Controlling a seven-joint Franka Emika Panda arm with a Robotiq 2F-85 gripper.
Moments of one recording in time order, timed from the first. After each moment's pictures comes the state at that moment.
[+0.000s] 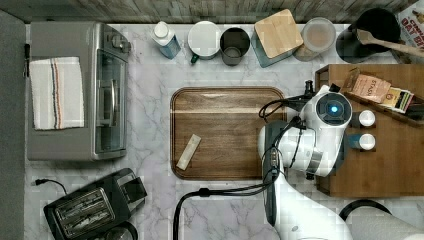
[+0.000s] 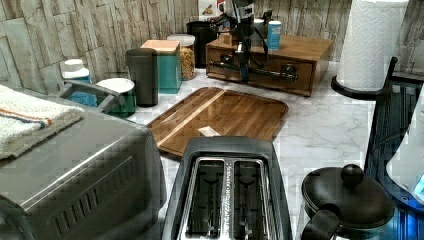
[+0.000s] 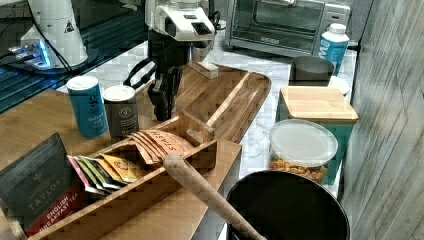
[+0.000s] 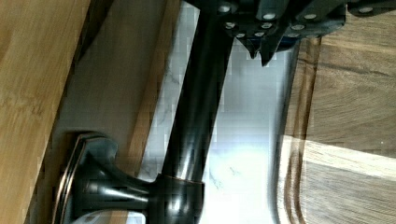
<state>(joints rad) -0.40 0.34 0.01 -2.11 -0.19 0.83 -1.23</state>
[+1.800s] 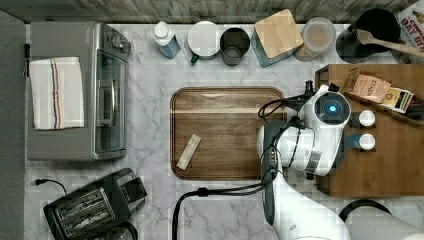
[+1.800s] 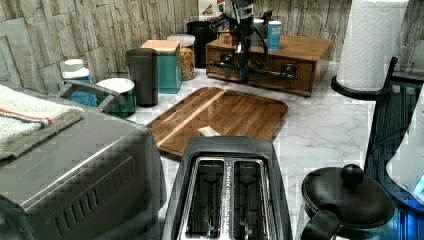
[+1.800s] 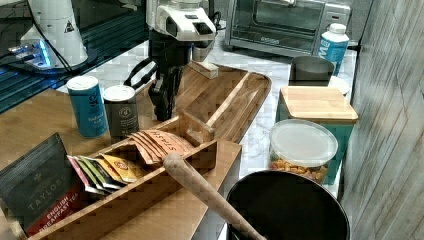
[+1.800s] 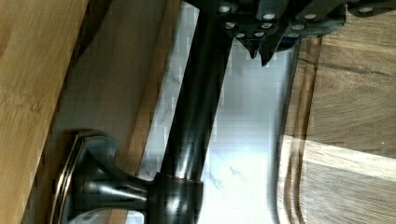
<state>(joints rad) -0.37 0.34 -0.01 -2.11 -0.19 0.83 -1.23</state>
